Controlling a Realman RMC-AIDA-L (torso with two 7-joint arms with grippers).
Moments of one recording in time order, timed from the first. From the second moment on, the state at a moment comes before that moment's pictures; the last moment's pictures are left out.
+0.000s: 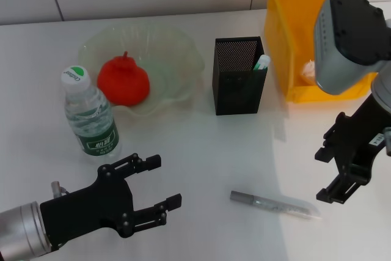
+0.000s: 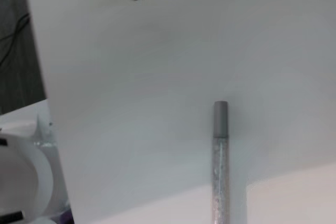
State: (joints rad) left arm -0.33 -2.07 1.30 0.35 1.34 1.52 -0.82; right arm 0.64 2.08 -1.33 -1.57 -2.62 -2.06 2.23
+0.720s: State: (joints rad) left arm -0.33 -2.07 1.30 0.35 1.34 1.53 -0.83; right arm 0.59 2.09 -1.66 -1.49 -2.63 -1.81 2.53
